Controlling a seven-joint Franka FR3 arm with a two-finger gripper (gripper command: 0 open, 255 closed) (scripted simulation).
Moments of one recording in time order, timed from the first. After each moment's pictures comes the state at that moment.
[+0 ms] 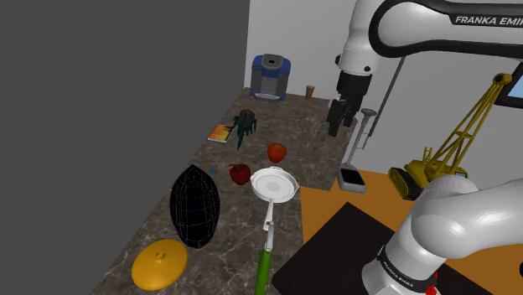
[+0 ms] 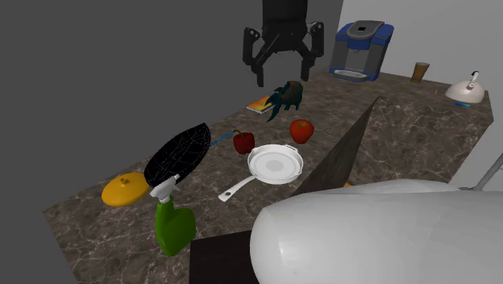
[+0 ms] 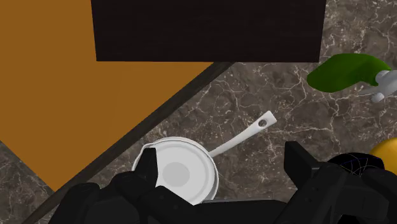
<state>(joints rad) 0.00 -0.81 0.05 -2.42 -0.02 1.58 -0.02</state>
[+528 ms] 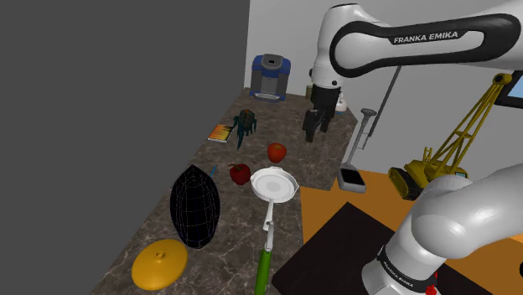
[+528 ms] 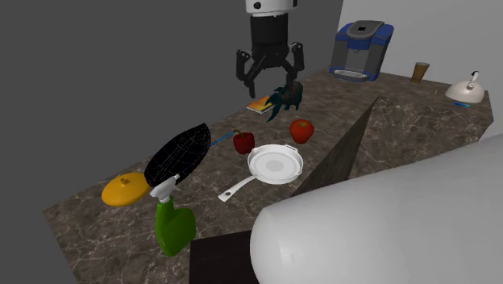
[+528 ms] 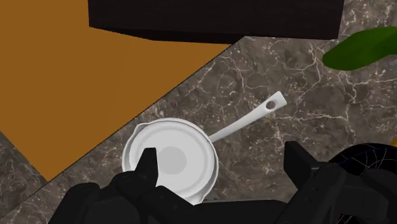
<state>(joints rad) 0.00 -0.61 0.06 -2.41 -0.04 1.77 -0.03</state>
